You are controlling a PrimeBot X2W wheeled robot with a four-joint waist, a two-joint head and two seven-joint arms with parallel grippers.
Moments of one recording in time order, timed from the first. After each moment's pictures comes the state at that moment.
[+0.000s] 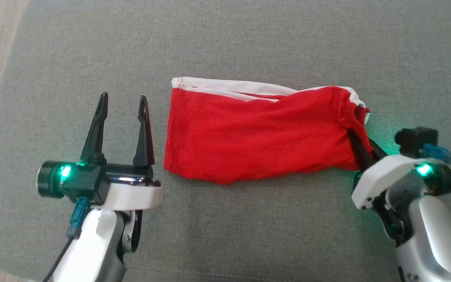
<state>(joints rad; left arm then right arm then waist) -0.30 0.20 -0.38 0.11 -0.28 0.23 -0.25 -0.24 -0.10 0.07 0.27 0.24 0.13 0.28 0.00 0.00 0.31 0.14</state>
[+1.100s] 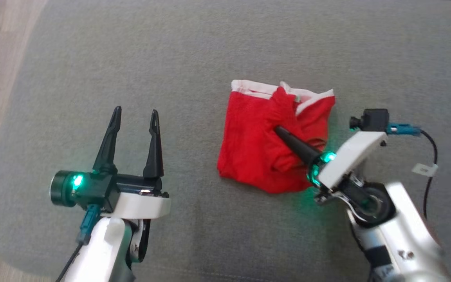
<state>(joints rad) -0.26 0.15 -0.36 0.15 -0.24 0.17 -0.25 -0.32 -0.06 0.25 0.23 1.11 0.13 0.58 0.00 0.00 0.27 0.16</state>
